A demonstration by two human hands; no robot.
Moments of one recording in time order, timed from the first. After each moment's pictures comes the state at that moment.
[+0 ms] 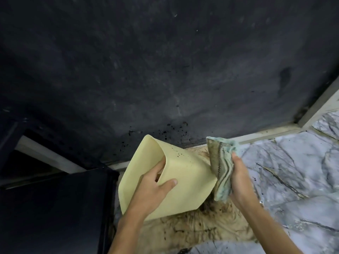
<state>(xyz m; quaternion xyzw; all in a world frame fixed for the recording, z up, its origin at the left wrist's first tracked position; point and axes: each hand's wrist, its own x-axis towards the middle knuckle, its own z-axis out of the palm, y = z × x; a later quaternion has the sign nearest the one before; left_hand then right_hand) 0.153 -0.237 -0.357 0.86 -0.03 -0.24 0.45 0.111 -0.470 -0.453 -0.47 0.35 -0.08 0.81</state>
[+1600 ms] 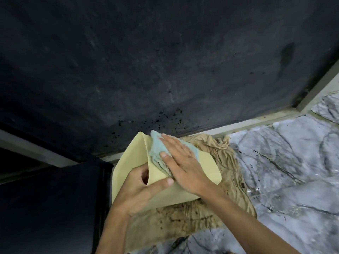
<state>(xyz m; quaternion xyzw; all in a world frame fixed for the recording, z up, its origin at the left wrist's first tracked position) 0.152 -0.227 -0.363 0.80 -0.03 -0.27 0.54 0.143 -0.388 -0.421 -0.85 -0.02 0.02 0.52</state>
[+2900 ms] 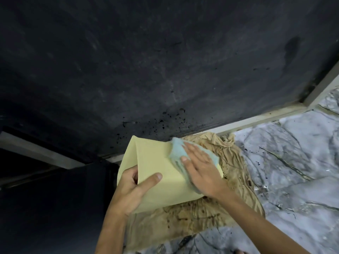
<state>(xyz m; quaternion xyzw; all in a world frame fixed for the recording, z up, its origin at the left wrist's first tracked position) 0.158 -0.203 -0.372 0.81 0.03 -0.23 0.54 0.126 -0.409 -0.469 -0.88 0.06 0.04 0.47</state>
